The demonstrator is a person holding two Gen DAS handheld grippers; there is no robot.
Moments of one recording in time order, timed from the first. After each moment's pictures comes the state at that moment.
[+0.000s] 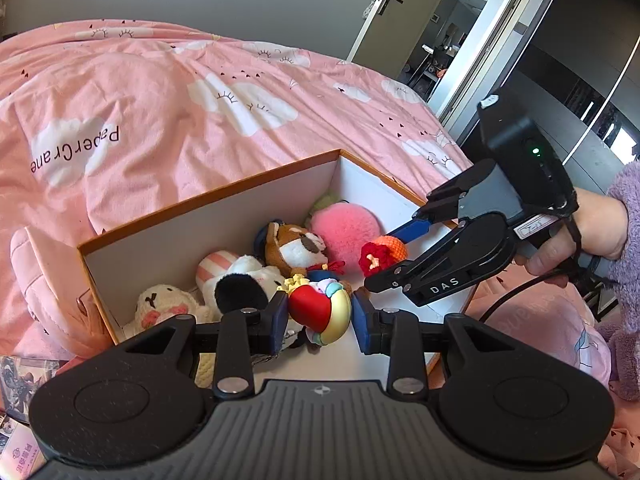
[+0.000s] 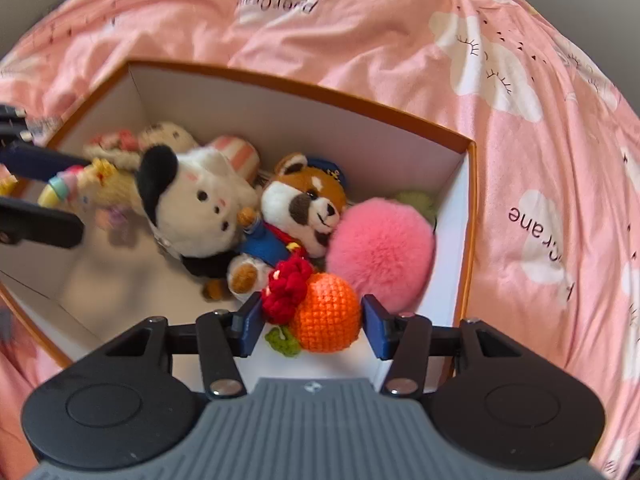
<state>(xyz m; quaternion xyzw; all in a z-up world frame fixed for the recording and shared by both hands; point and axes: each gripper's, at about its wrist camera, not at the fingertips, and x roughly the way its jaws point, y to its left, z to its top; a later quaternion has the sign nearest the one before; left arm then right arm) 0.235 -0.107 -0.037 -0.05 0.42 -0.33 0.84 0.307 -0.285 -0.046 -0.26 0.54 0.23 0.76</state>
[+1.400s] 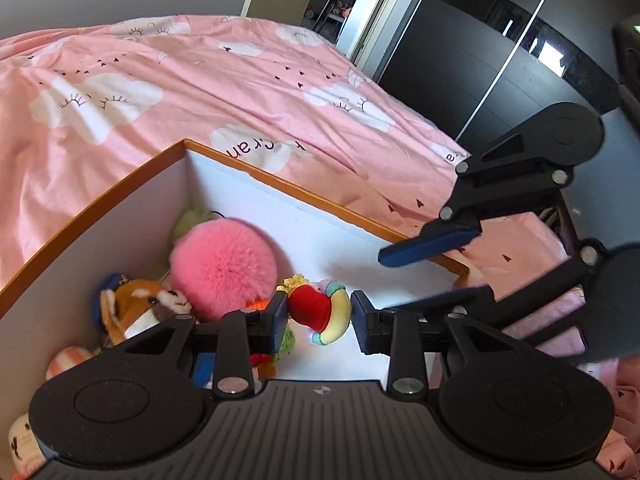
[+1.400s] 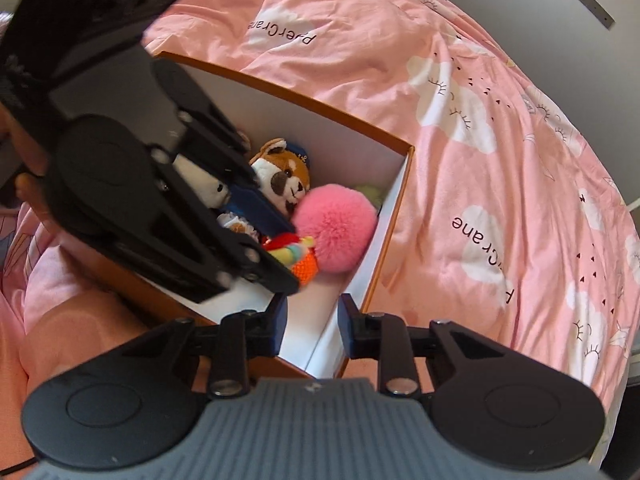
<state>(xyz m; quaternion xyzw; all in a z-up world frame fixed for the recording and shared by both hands) 0.286 -0.245 -0.072 0.03 0.44 -0.46 0.77 0.242 -0.329 -0.008 -0.29 0.47 0.25 0.80</state>
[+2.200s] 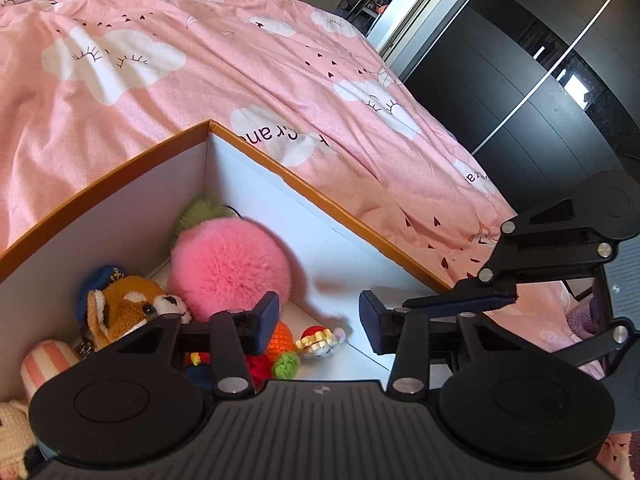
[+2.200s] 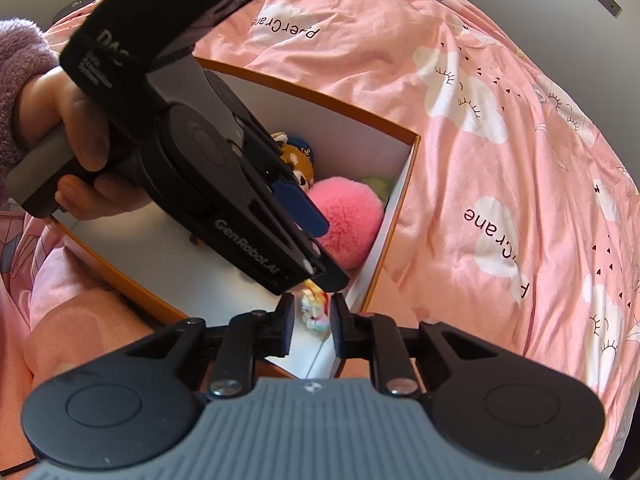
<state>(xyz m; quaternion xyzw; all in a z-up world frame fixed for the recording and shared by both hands) 0.314 -0.241 -0.078 -0.02 0.48 -0.43 0.77 0.250 -0.339 -0.011 -0.26 0.48 0.26 0.80</state>
